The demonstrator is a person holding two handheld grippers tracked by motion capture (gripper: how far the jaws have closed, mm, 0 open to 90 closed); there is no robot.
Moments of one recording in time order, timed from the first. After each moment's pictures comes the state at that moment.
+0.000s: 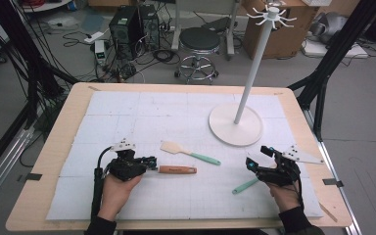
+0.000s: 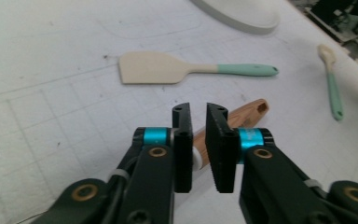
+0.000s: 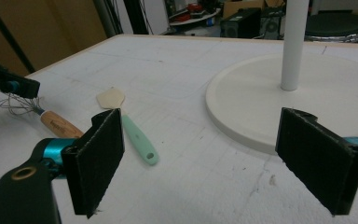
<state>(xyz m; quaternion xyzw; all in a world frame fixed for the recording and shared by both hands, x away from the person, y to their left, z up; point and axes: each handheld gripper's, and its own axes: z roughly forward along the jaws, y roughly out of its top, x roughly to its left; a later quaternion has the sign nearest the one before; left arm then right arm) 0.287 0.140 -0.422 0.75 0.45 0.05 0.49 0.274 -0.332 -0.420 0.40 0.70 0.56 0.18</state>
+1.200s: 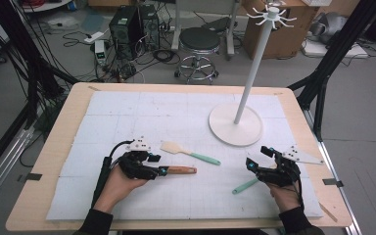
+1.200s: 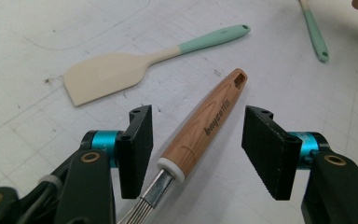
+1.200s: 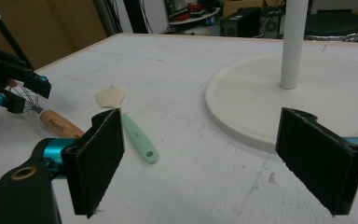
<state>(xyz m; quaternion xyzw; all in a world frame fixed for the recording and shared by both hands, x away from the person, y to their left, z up) 0.305 0.115 -0.421 0.84 0.32 0.04 0.45 0.274 -0.332 -0.421 0.40 0.70 0.56 0.19</state>
